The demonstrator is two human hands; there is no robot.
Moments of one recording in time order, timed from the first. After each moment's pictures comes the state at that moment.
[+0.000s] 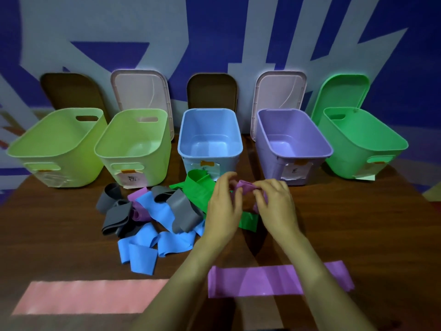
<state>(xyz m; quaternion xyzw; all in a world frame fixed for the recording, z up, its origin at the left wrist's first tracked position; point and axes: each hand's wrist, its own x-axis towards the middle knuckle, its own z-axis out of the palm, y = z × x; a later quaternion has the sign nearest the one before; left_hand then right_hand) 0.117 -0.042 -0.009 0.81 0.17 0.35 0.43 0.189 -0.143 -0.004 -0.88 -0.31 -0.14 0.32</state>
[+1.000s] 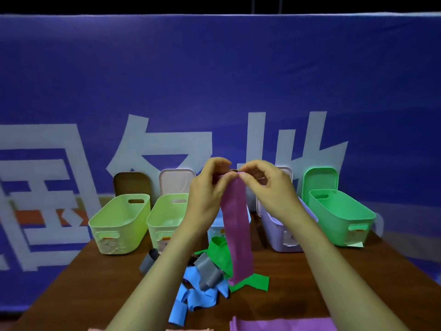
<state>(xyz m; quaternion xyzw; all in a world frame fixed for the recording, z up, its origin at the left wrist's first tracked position) 0.005 -0.025 0.226 0.76 -0.02 0.48 0.43 0.083 -0.147 0.239 -0.68 -0.46 -0.14 0.56</state>
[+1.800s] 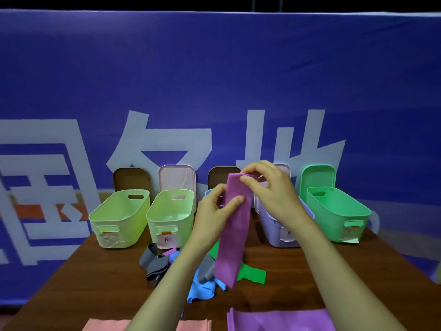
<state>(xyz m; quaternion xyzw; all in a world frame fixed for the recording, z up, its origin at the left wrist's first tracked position) 0.001 -0.039 0.177 0.73 0.00 0.38 0.57 0.080 -0.158 0.231 -0.70 -0.49 -0.20 0.48</state>
